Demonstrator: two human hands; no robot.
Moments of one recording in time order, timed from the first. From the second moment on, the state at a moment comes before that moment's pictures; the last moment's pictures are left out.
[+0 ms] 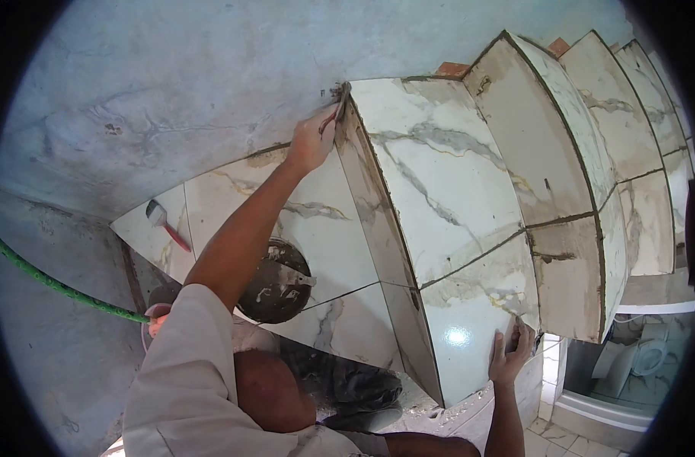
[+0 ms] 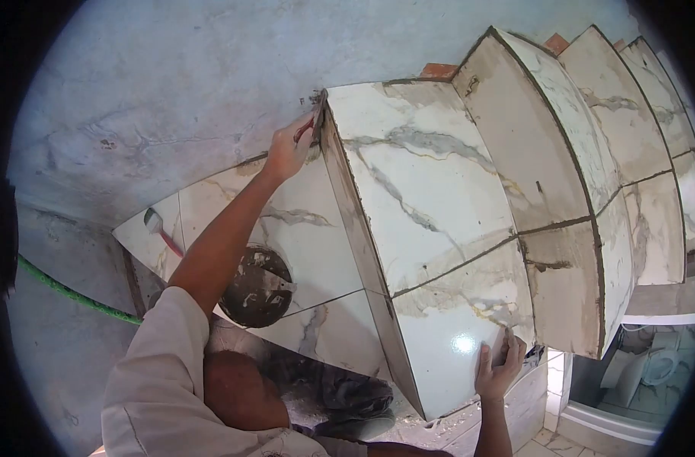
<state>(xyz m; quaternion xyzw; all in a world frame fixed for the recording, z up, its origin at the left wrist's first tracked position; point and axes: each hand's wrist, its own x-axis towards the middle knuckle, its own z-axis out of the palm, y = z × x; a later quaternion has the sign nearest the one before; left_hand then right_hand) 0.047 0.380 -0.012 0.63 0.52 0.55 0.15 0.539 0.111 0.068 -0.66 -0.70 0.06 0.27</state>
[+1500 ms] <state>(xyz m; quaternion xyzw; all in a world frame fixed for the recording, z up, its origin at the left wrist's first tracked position) 0.186 0.142 -0.005 0.79 0.34 0.46 0.20 0.532 0.111 0.075 -0.69 -0.69 -0.01 0.21</state>
